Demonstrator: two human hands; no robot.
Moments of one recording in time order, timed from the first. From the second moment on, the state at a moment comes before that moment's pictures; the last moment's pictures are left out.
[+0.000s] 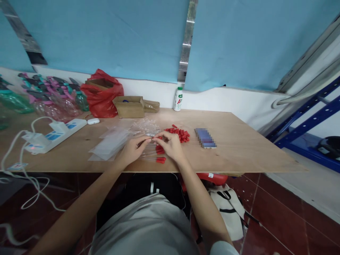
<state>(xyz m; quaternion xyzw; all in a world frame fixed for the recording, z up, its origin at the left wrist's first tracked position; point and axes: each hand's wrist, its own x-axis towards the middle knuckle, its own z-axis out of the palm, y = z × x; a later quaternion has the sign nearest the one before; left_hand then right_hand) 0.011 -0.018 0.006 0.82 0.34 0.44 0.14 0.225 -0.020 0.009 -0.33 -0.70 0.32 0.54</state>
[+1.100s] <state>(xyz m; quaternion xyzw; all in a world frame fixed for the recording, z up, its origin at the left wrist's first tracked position) 0.008 -0.017 0.007 0.82 0.34 0.44 0.11 0.231 -0.018 0.014 -0.31 -0.75 0.20 0.55</state>
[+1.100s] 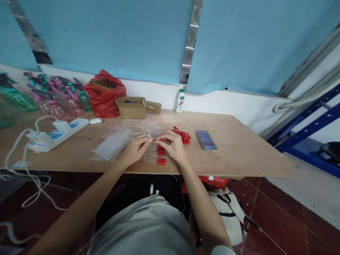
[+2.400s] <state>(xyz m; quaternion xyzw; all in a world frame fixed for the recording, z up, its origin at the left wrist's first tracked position) 0.005 -0.004 -0.003 0.74 0.35 0.45 0.36 0.228 -0.019 0.012 -0.31 -0.78 0.19 0.51</state>
